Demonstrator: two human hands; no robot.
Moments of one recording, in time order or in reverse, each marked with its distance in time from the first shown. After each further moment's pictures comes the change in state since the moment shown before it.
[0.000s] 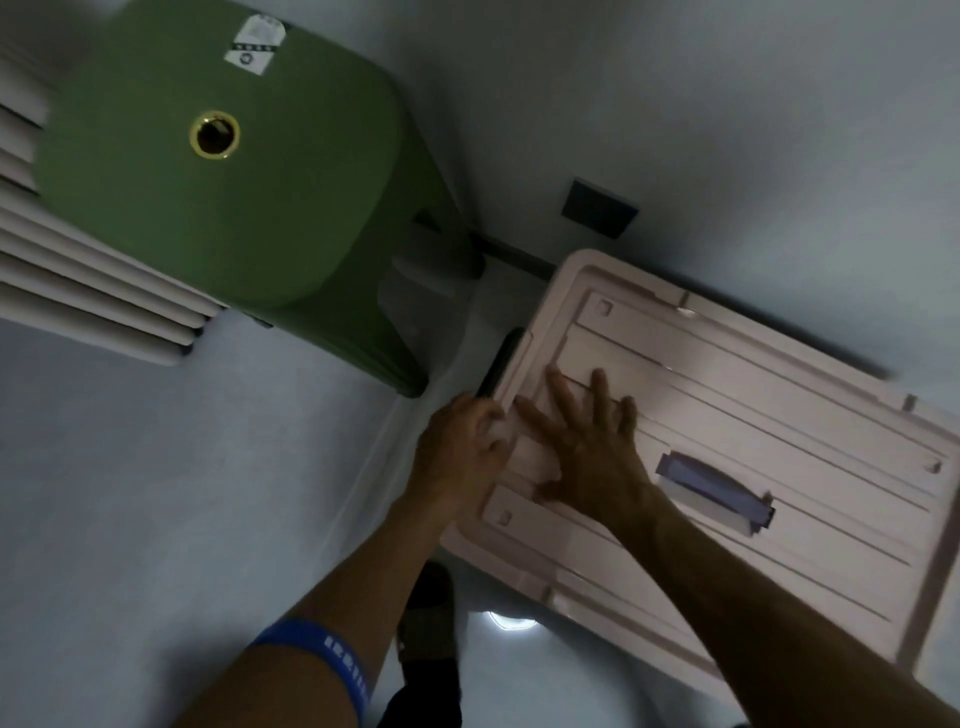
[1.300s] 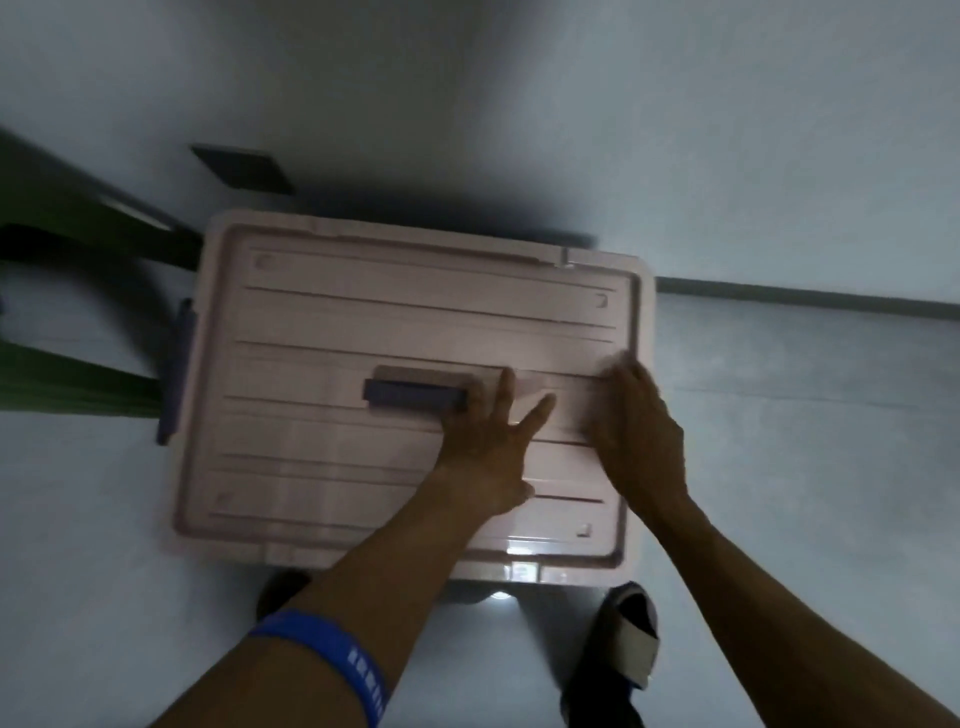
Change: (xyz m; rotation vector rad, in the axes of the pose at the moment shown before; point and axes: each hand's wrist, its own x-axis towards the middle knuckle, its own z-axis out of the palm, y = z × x) left_hand -0.072 0.196 0.242 0.844 -0.598 0.453; right_hand -0.237 0.224 0.096 0.480 0.610 0.608
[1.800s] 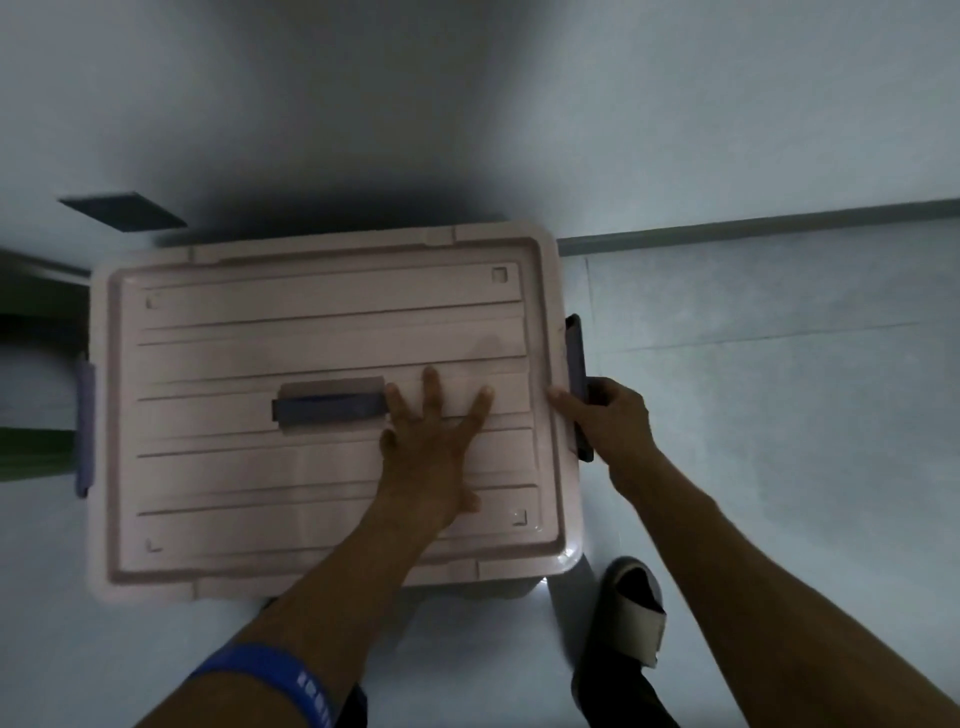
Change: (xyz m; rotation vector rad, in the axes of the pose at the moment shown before) left_hand 0.027 0.042 0.030 0.074 -0.042 -0.187; right_hand -0.002 0.077 -0.009 0.930 -0.191 0.767
